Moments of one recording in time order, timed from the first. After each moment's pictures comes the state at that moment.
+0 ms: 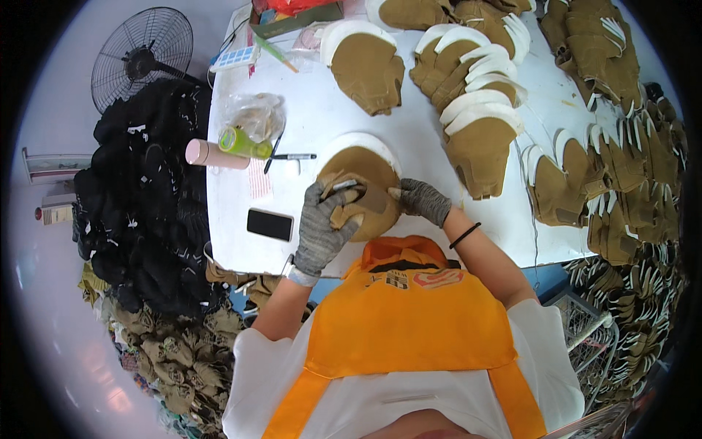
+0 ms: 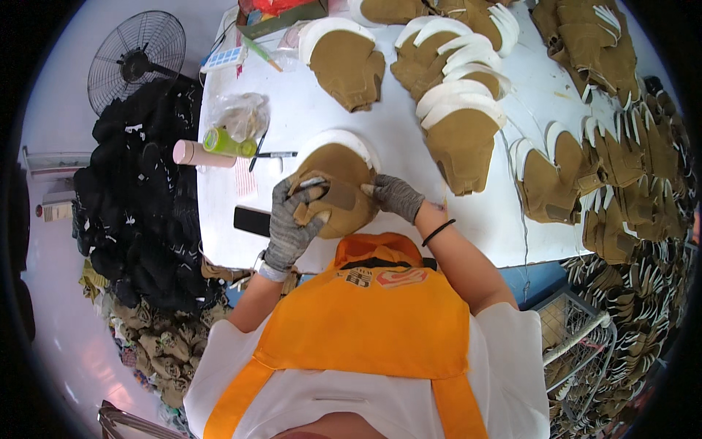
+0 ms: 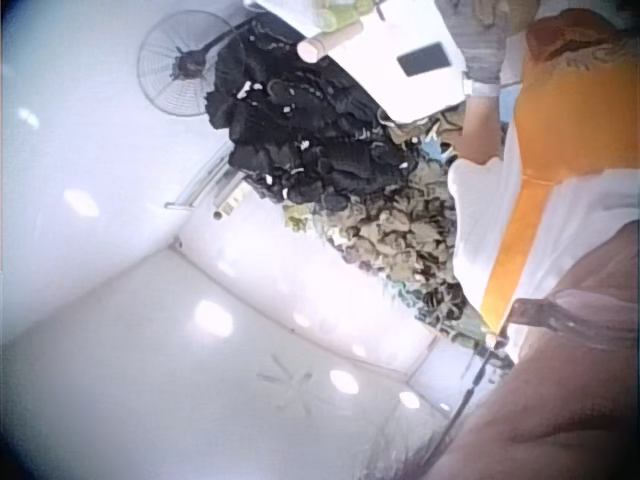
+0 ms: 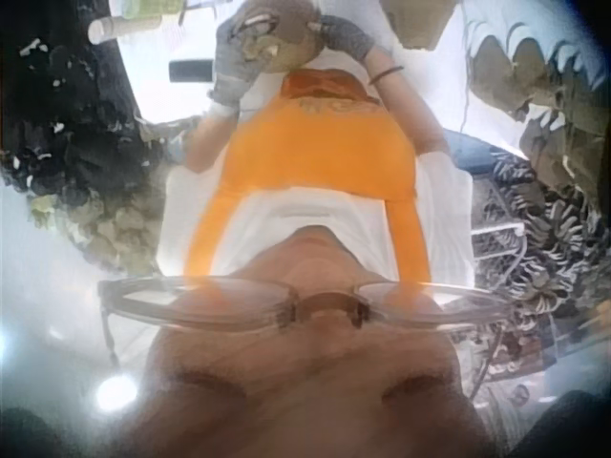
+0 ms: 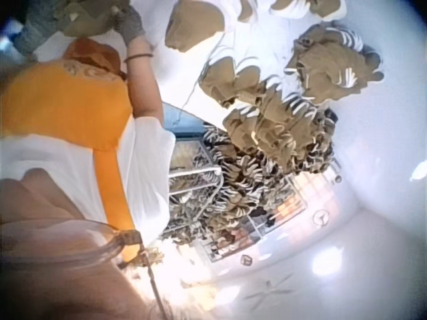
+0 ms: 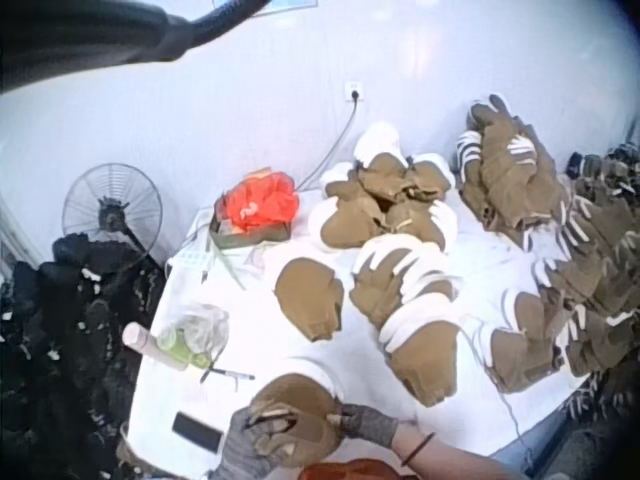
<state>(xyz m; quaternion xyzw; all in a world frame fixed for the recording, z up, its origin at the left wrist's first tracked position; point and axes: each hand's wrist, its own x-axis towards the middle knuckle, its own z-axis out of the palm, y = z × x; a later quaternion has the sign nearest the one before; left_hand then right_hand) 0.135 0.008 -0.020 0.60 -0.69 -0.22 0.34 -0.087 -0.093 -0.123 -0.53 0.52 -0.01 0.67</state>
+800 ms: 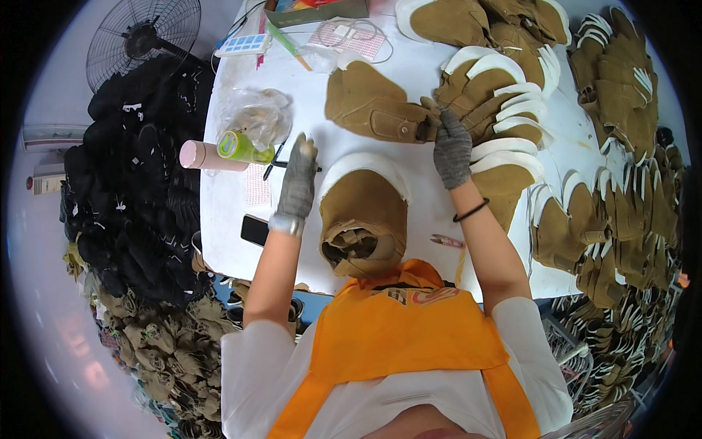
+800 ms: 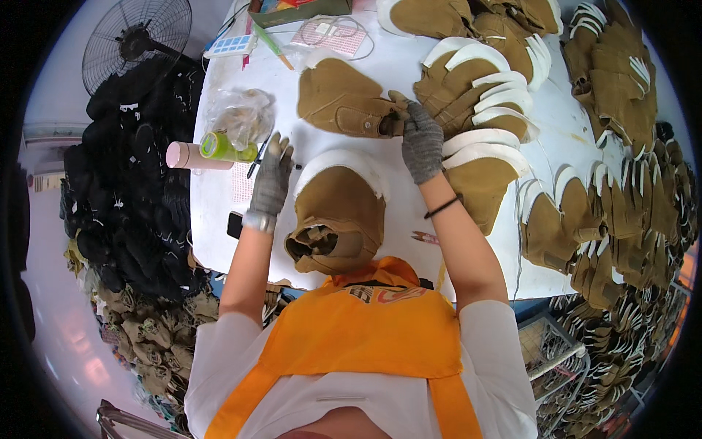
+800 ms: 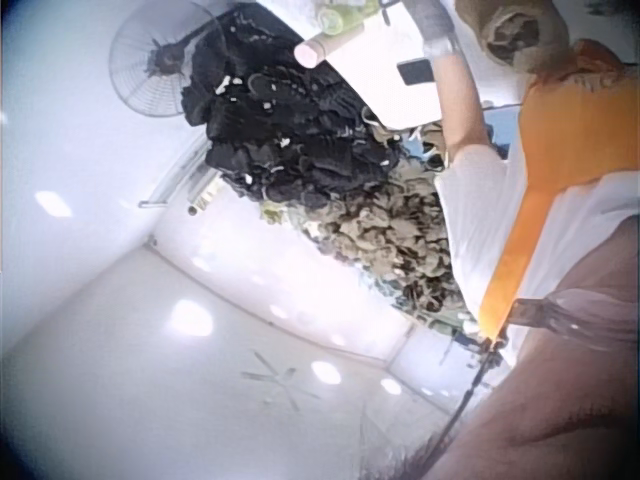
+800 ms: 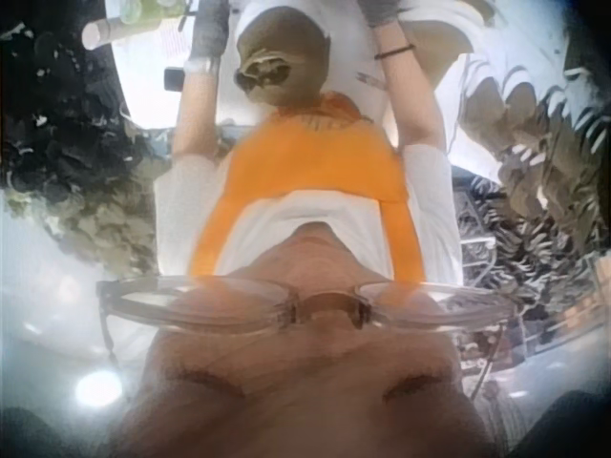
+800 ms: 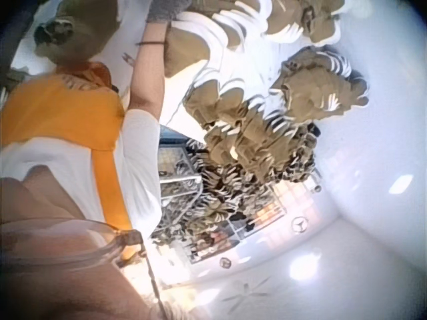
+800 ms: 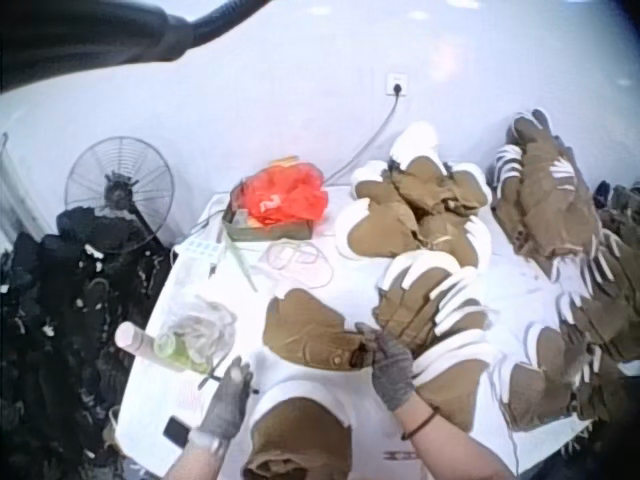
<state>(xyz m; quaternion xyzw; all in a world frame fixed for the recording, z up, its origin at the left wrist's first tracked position) 0.210 -0.119 -0.086 0.59 -0.22 -0.52 0.58 -0.050 -0.236 -0.091 -0.58 0.40 -0.51 0.49</state>
